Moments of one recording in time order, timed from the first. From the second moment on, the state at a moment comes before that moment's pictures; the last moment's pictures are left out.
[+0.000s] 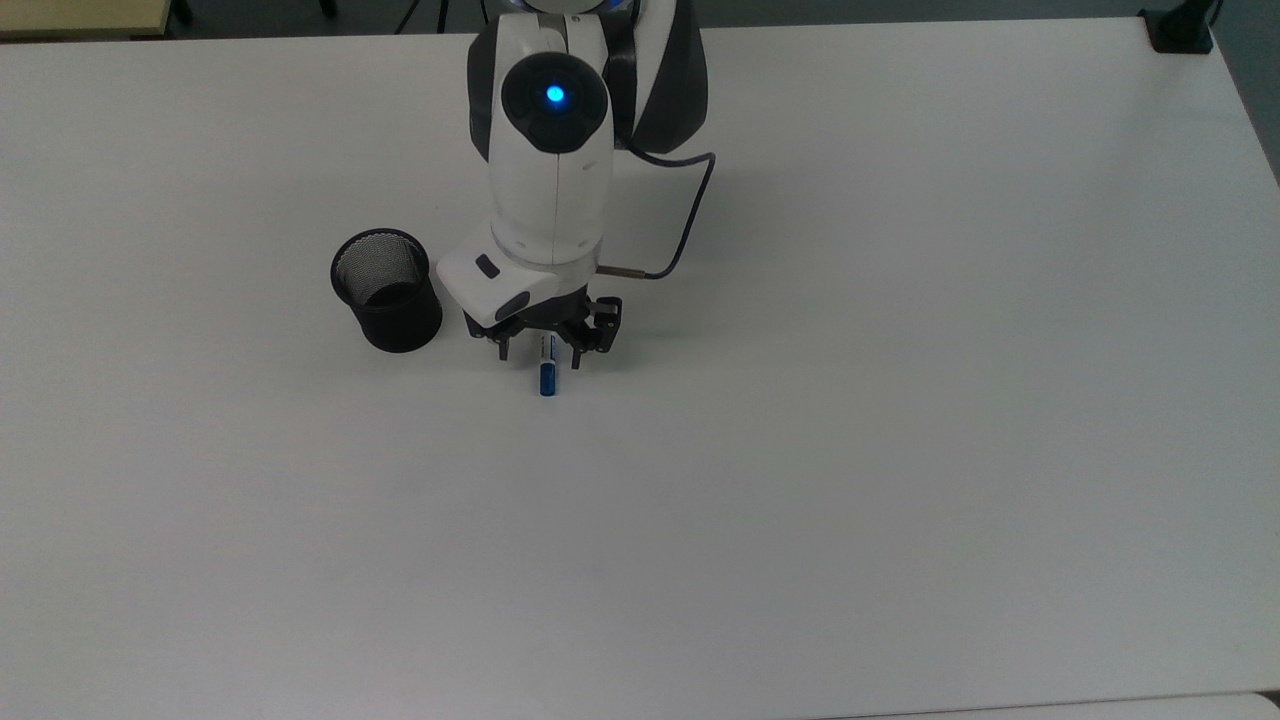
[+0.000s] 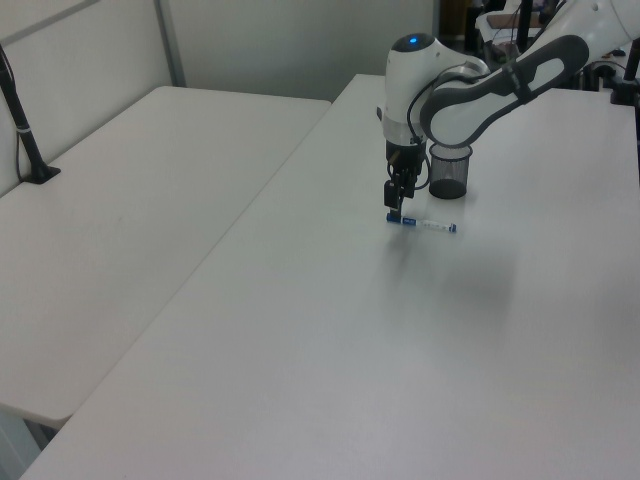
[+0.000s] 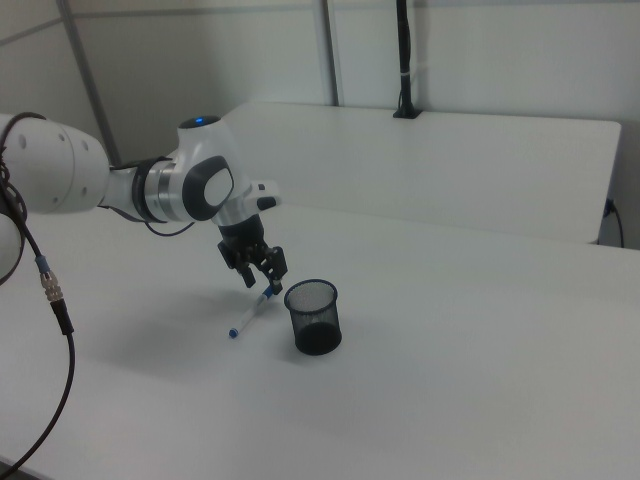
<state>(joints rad) 0.14 0.47 -0.07 -1.71 -0.12 2.25 0.19</state>
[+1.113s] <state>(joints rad) 0.12 0.38 -0.07 -1.68 -0.12 2.27 0.22</state>
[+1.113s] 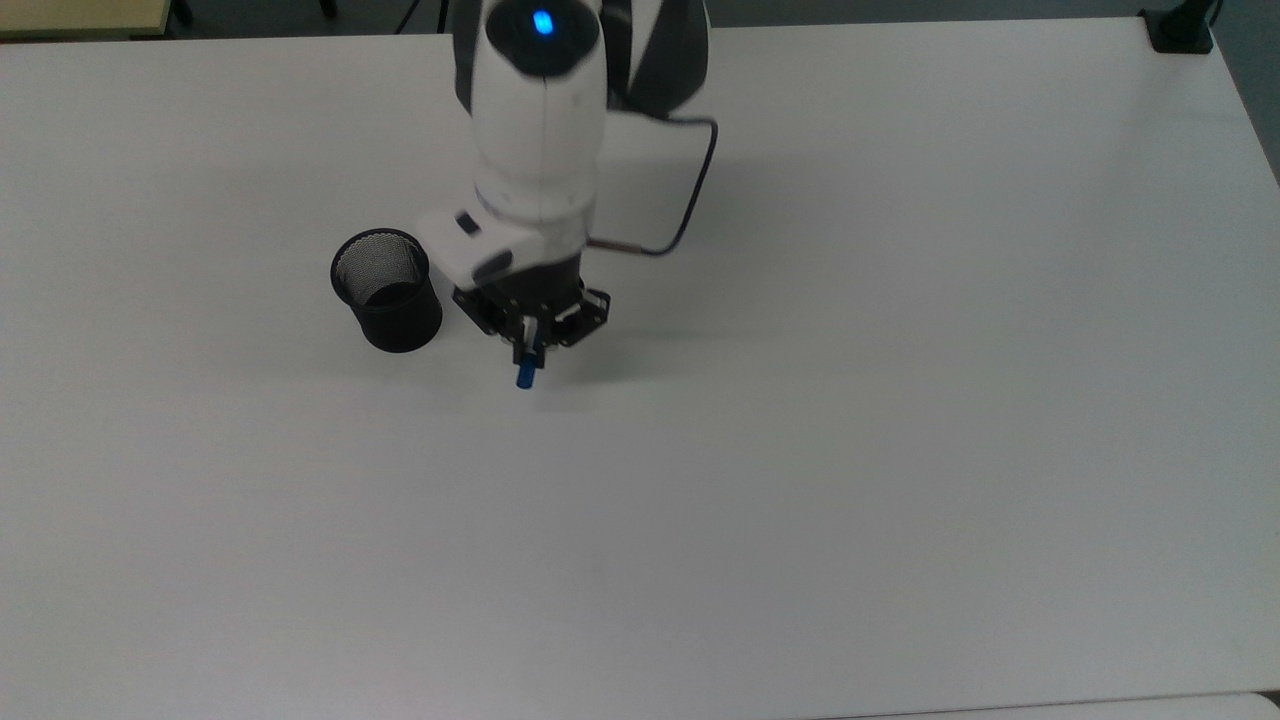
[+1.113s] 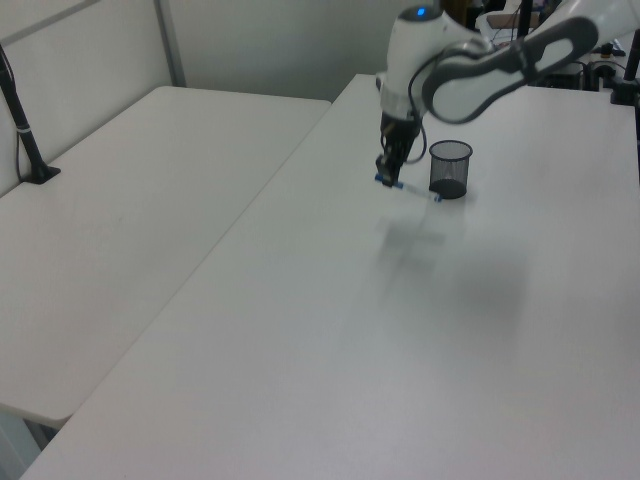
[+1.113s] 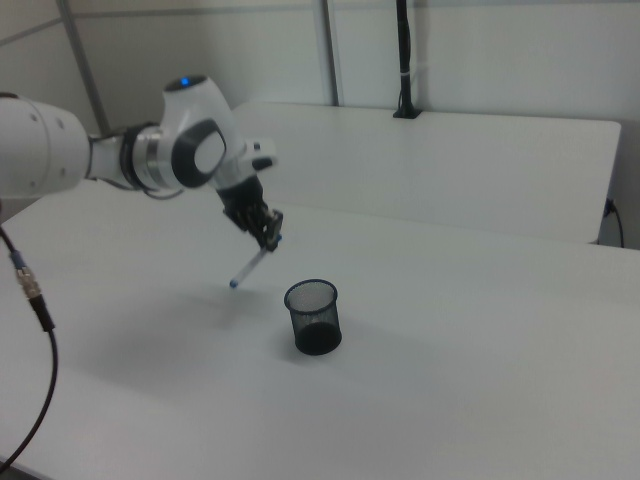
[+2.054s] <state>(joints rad) -0.09 0.04 -0.08 -2.07 -0.12 2.71 -0.02</state>
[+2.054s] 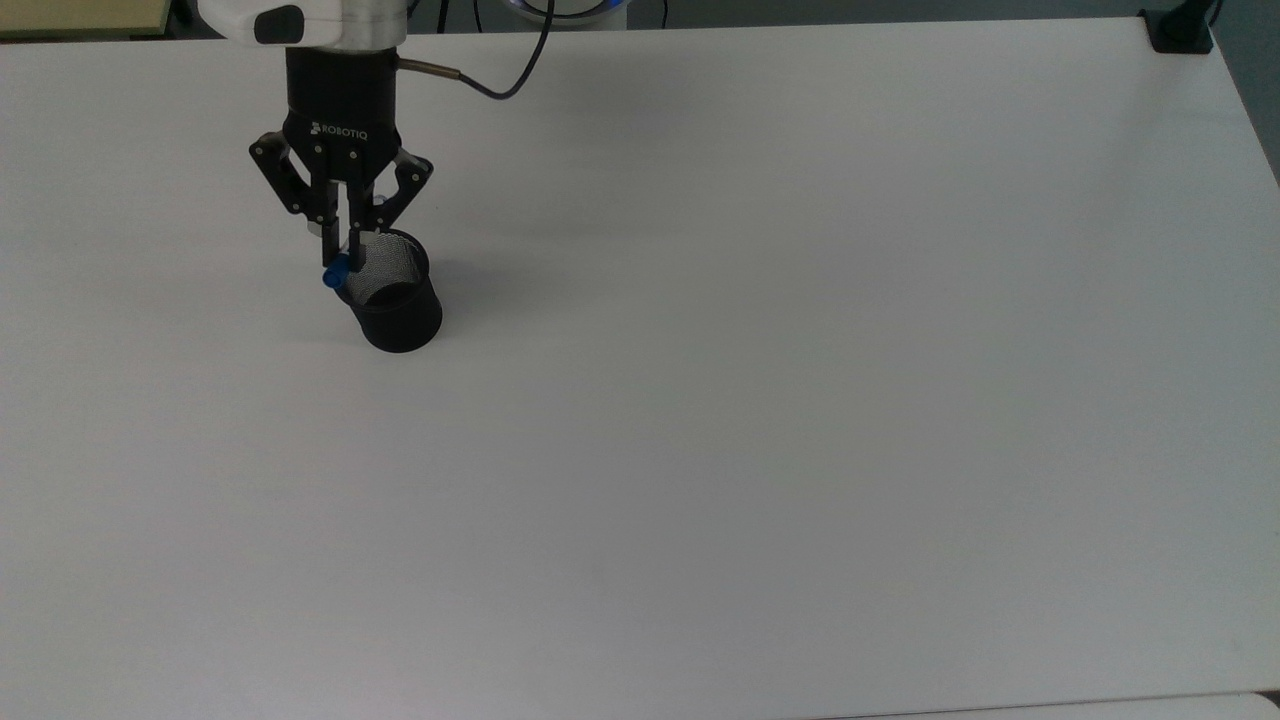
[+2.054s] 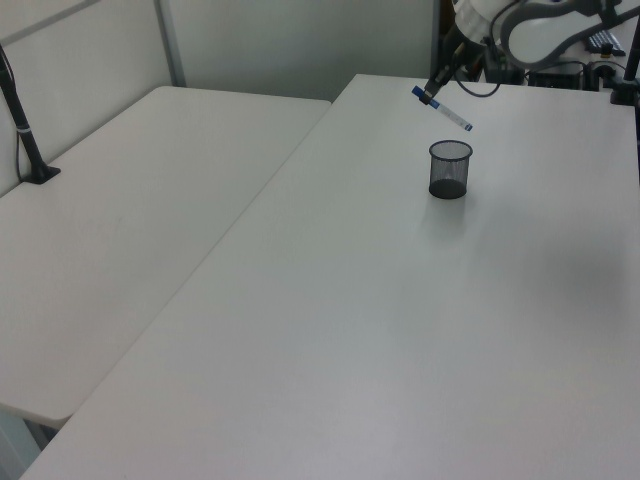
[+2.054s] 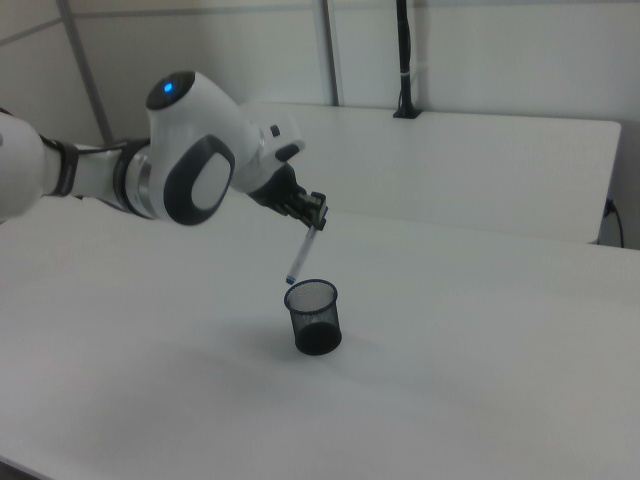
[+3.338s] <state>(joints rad) -0.11 0.17 -0.07 -2.13 -0.12 3.00 -0.02</state>
